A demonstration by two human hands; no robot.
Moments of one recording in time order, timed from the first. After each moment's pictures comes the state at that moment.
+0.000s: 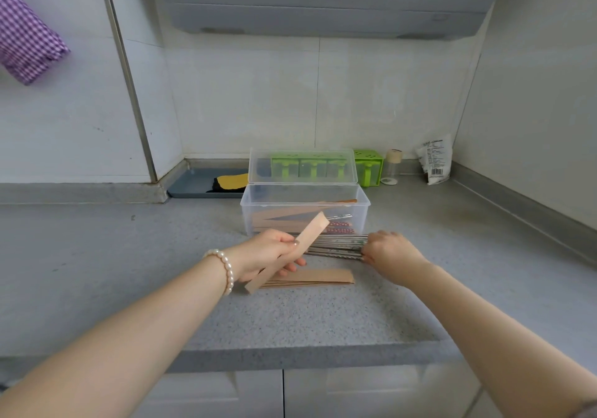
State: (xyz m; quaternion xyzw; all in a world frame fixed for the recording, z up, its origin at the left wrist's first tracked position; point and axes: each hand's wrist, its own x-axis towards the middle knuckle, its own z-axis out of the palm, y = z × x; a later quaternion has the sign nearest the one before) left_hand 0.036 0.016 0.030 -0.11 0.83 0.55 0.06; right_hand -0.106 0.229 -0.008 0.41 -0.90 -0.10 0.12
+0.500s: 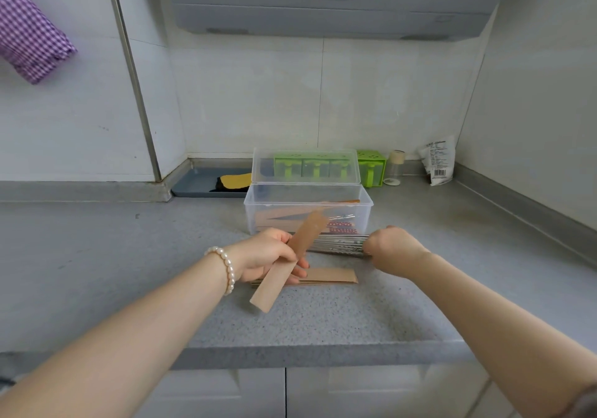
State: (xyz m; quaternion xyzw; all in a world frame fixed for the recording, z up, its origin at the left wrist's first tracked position) left_hand 0.042 0.014 0.035 -0.13 0.75 0.64 0.10; right_hand -0.094 0.217 0.019 0.40 -0.89 -0.22 0.07
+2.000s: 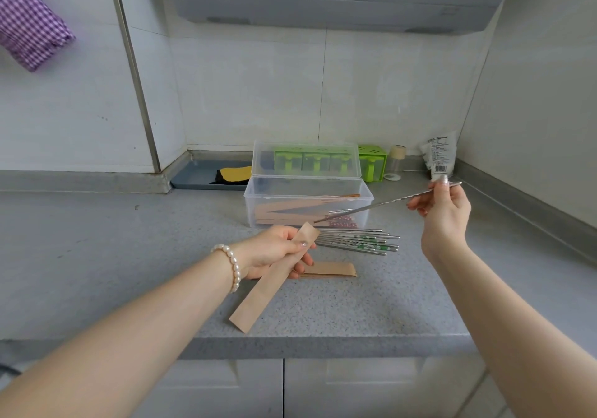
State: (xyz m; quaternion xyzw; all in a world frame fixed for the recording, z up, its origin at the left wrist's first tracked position) left_hand 0.045 0.024 0.030 -0.10 0.77 0.63 0.08; right_hand -0.077 0.245 0.055 0.07 -0.59 0.79 0.16
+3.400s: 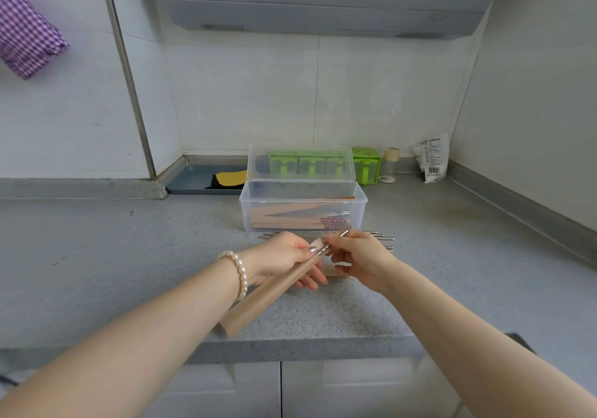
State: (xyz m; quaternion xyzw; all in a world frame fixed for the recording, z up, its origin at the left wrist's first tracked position) left_hand 0.050 0.049 0.037 -0.06 0.81 0.57 0.11; right_hand -0.038 0.195 0.016 0.14 -0.69 0.66 -0.27
